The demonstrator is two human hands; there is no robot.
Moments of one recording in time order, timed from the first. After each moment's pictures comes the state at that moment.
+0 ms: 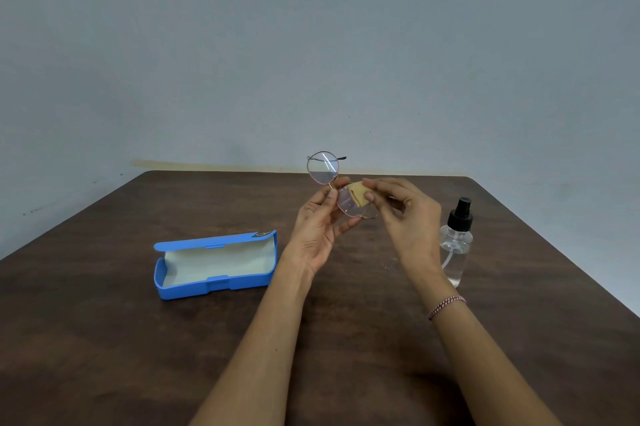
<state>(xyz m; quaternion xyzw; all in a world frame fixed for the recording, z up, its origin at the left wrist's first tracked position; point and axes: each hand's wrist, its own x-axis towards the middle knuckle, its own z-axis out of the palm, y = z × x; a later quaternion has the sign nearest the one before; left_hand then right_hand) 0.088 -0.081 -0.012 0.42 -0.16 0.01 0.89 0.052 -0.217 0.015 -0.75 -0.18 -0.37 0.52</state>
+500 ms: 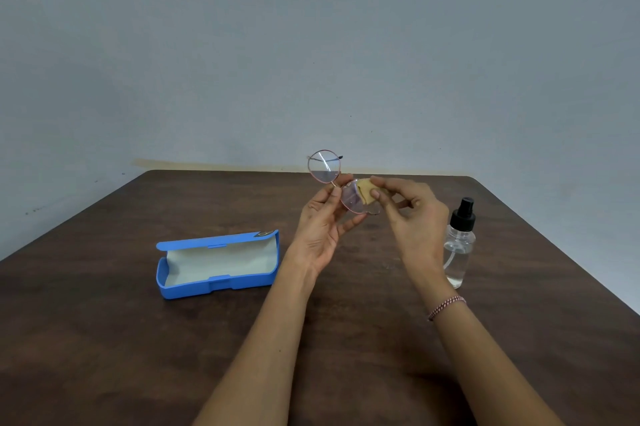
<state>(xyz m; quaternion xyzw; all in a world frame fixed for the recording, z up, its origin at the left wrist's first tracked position) 0.087 -0.084 -0.009 0.42 -0.17 0.01 0.89 0.054 -0.218 0.013 -0.74 -0.13 -0.42 0.50</state>
